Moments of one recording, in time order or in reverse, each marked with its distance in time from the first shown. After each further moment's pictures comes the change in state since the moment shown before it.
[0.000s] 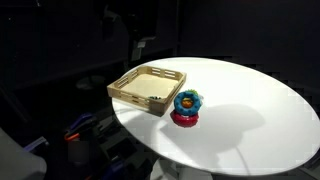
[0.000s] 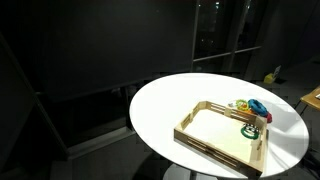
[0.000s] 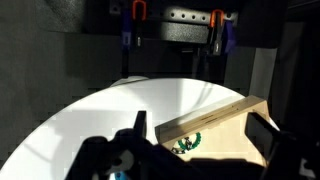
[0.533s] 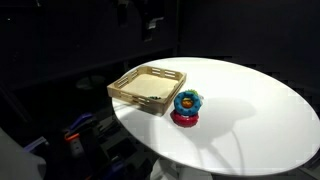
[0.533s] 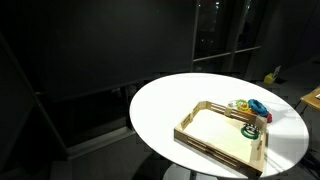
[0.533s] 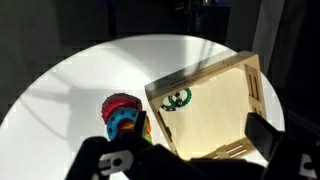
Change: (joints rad) arm 0.021 0.013 0.078 0.024 0.104 0.140 0.076
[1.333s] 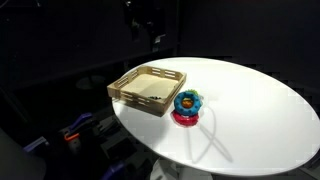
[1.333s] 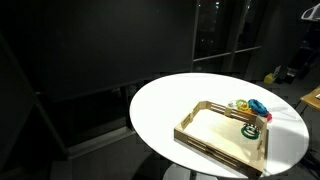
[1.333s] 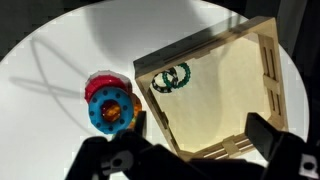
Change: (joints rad) arm 0.049 0.210 0.160 -0.005 0.034 0.287 0.160
